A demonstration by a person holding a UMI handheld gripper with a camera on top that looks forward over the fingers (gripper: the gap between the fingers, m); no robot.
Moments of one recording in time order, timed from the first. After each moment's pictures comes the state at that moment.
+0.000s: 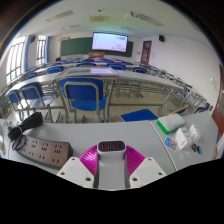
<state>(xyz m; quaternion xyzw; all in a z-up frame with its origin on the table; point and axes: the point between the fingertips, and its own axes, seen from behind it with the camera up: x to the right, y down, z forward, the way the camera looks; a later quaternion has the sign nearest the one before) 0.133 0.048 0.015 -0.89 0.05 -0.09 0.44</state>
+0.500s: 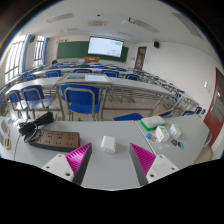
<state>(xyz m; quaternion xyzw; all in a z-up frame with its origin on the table) 0.119 -0.045 0.084 -0.88 0.06 -0.13 0.46</state>
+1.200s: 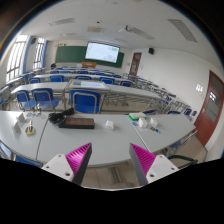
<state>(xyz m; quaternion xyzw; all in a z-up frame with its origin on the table) 0.027 -0.281 0.190 -0.86 0.06 -0.16 0.48</state>
